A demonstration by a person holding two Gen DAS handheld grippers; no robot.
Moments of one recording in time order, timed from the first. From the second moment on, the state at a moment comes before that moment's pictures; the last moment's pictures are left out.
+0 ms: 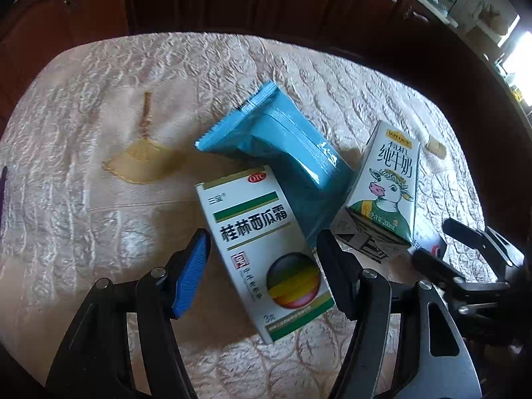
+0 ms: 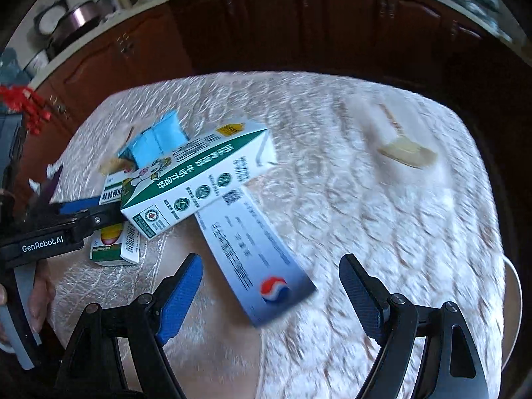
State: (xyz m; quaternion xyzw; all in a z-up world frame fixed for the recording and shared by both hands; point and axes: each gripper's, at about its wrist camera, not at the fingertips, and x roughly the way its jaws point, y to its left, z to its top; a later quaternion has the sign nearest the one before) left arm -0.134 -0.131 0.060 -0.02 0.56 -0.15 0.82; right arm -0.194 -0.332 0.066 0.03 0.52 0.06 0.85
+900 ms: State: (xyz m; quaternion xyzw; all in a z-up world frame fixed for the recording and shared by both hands) left arm -0.151 -0.136 0.059 0.06 0.56 -0.17 0.81; right arm -0.213 -0.332 0.049 0.04 0.56 0.01 0.83
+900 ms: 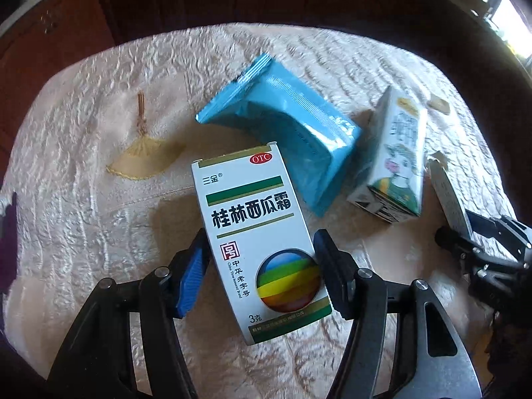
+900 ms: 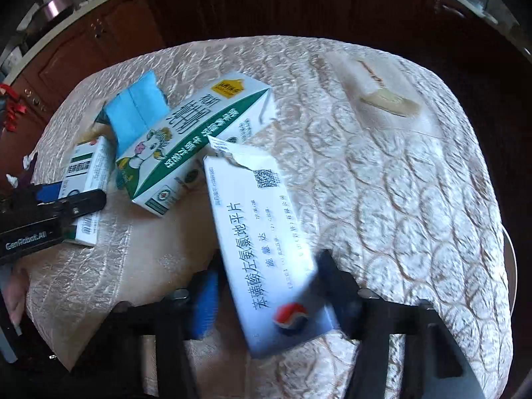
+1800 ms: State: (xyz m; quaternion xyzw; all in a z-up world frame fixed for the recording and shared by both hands) left arm -0.213 -0.230 0.156 0.07 0.47 -0.30 0.83; right arm -0.302 -0.402 0.152 0.11 0.44 -0.05 0.89
